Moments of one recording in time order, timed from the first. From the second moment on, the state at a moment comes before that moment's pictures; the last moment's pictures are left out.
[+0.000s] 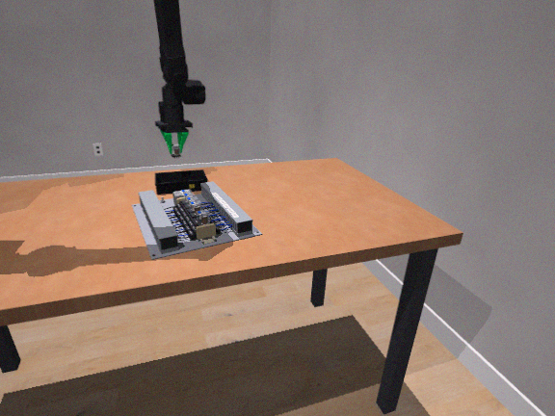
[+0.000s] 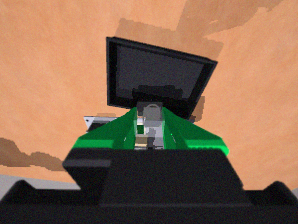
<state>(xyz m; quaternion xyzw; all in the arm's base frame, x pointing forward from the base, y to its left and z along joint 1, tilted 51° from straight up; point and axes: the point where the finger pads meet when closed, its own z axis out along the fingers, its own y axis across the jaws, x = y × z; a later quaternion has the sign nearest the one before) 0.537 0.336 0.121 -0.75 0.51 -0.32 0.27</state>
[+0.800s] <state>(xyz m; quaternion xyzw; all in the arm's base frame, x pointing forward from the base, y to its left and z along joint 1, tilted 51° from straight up) 0.572 0.339 0.097 -0.75 0.51 -0.32 0.27</state>
